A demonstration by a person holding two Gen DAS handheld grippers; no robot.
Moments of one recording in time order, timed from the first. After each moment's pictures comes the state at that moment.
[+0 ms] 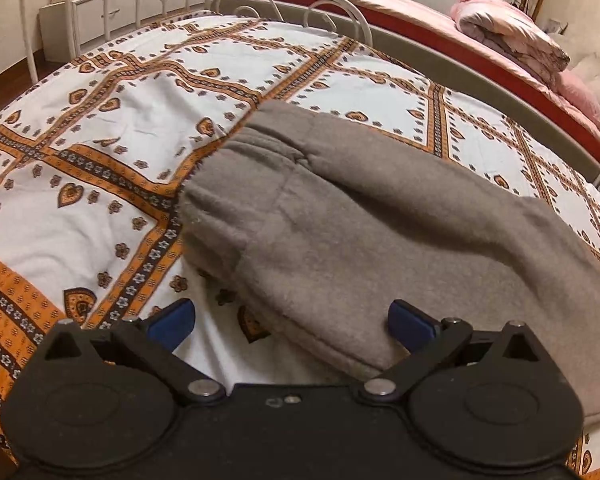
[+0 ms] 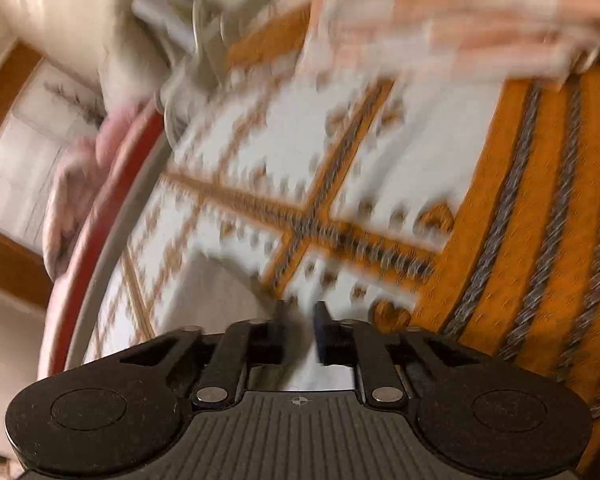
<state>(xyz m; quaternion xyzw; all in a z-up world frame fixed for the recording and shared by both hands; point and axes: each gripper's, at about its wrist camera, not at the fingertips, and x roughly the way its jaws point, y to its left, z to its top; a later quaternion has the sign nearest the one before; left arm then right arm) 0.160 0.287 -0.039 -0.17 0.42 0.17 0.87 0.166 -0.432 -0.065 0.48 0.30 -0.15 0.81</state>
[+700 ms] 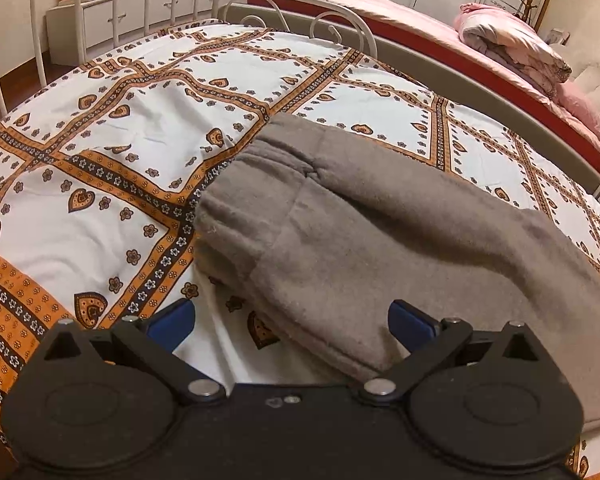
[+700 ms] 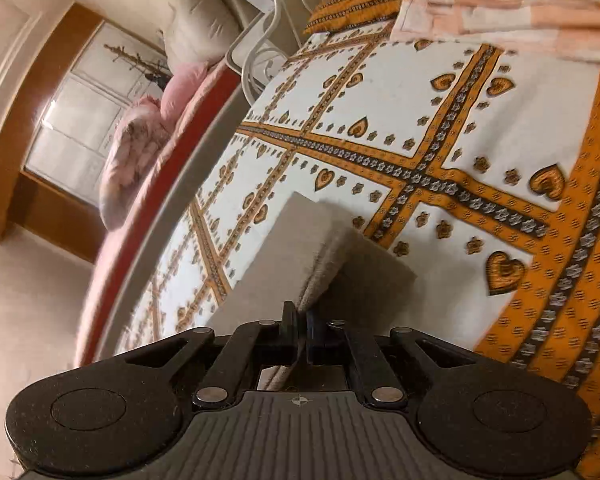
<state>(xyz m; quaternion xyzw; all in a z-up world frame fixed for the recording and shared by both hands) 0.155 0.290 -0.034 -0.17 0.41 0.18 0.88 0.183 -0.392 -0.057 0.46 0.34 -0.04 0.82</state>
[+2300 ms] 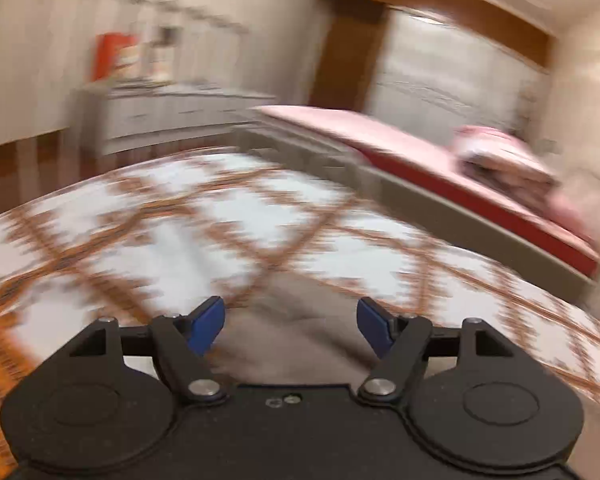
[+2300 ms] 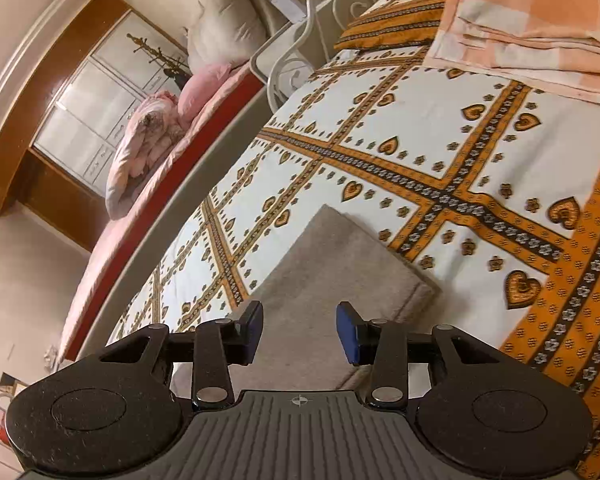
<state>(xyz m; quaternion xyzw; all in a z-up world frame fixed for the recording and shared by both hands) 0.153 0.280 0.017 -0.16 0.22 0.19 0.94 0.191 -0.367 -0.035 0.42 0.31 -0.03 0.85</state>
